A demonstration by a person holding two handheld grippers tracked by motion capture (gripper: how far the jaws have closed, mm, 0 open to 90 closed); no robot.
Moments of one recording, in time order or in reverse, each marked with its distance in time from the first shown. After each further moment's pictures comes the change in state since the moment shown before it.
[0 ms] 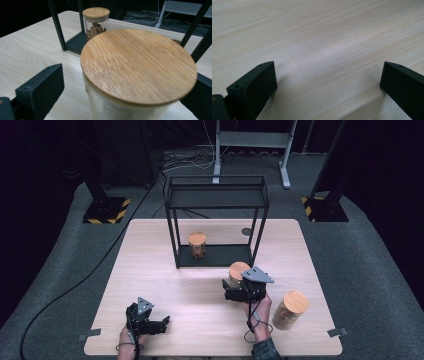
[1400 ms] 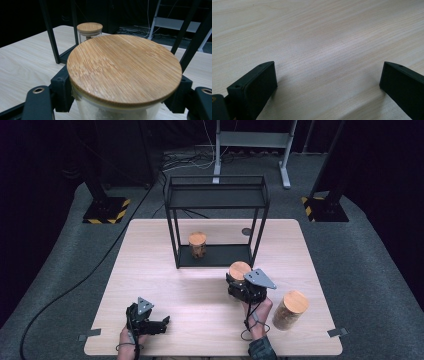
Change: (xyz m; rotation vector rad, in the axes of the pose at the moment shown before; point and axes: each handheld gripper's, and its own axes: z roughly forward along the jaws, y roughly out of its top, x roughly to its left) left arm 0.000 0.000 0.000 -0.001 -0.001 0.002; right arm -0.001 -0.005 -0.003 -0.119 -0.049 0.001
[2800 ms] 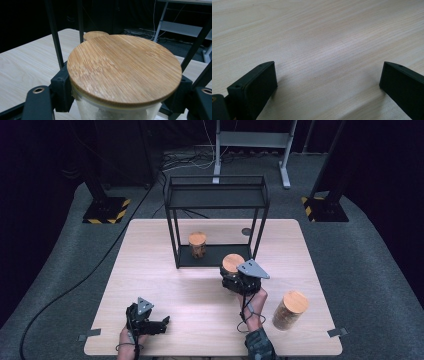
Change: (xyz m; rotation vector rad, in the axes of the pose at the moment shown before) left arm 0.000 0.000 0.000 0.000 -0.001 0.000; right arm 0.007 0.023 0.018 -0.001 0.037 -0.034
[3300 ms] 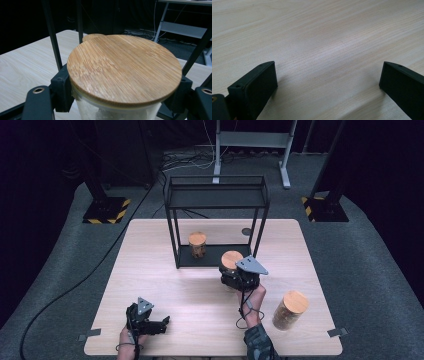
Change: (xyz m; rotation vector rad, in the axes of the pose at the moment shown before) left arm 0.000 0.000 0.000 -0.001 -0.001 0.001; right arm -0.001 0.007 0.009 -0.001 0.002 -0.005
